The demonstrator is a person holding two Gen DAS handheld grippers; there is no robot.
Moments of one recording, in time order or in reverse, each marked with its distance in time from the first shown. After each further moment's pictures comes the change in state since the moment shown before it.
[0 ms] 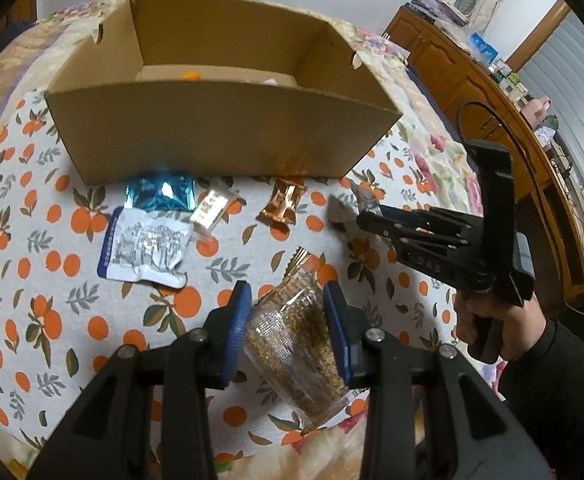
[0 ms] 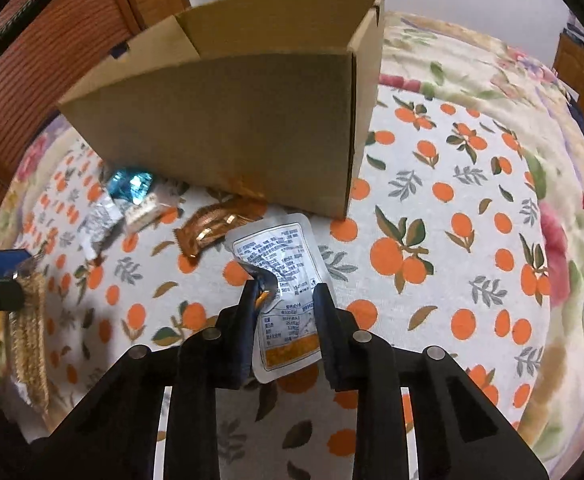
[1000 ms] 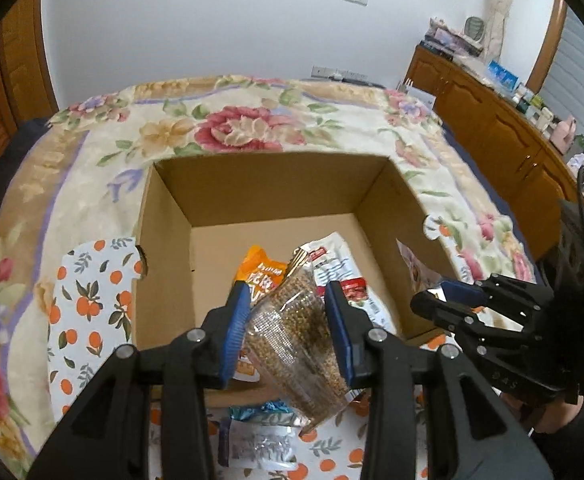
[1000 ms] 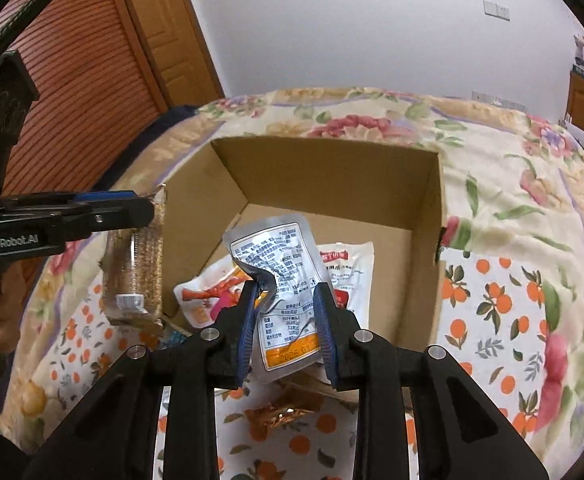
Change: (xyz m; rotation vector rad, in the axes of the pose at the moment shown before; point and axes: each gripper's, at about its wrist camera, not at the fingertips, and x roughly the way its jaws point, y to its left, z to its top) left arm -0.015 0.045 0.177 0.094 -0.179 0.169; right arm -0.023 0.033 0.133 -0.006 -0.223 0.081
